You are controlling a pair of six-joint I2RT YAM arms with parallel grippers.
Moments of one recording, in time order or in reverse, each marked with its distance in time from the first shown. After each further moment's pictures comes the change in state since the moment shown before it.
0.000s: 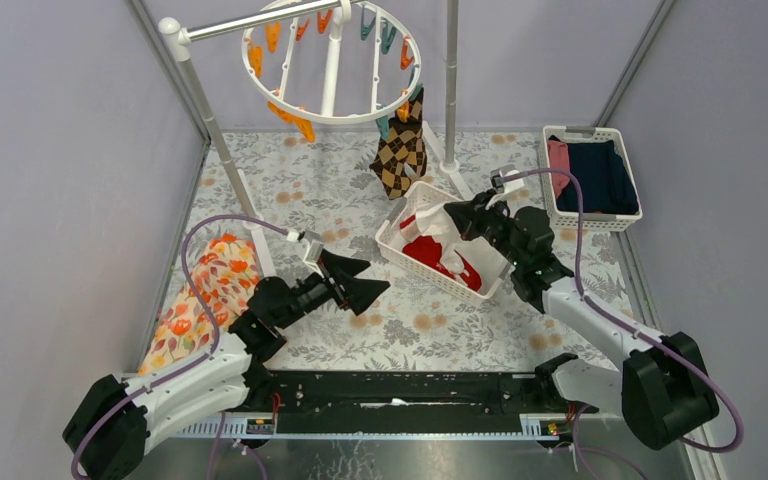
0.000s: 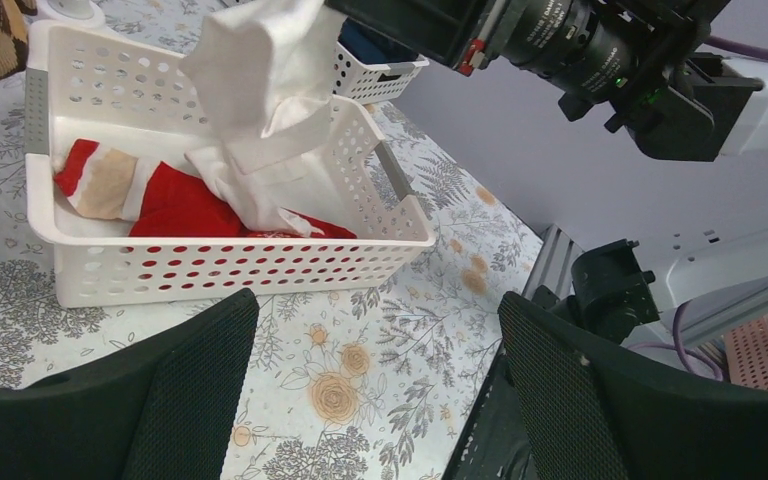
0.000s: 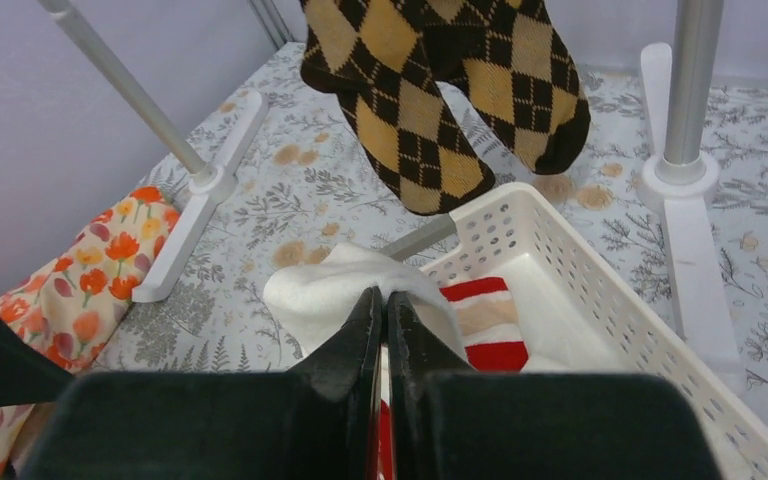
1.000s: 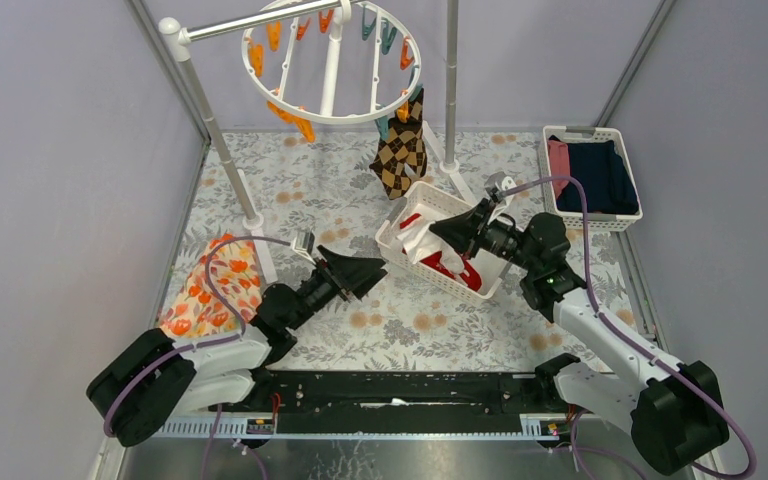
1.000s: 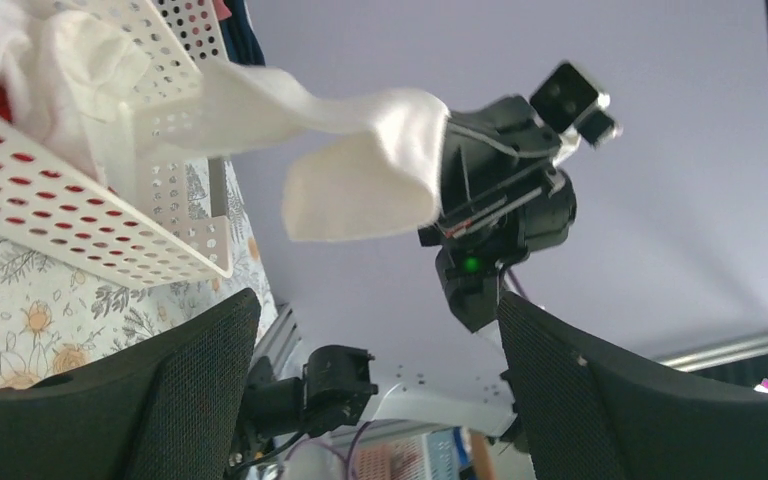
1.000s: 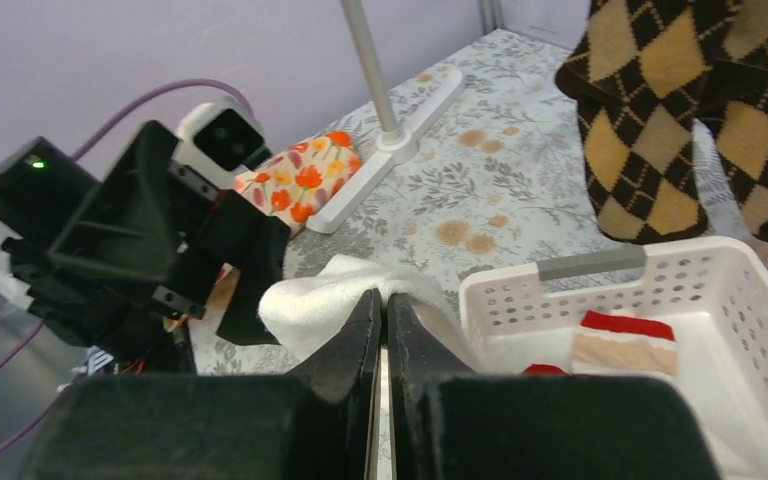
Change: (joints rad) left arm 0.007 0.306 -0.080 0.500 -0.082 -0.838; right arm 0.000 -0.144 -0.001 -0.032 -0.392 0.013
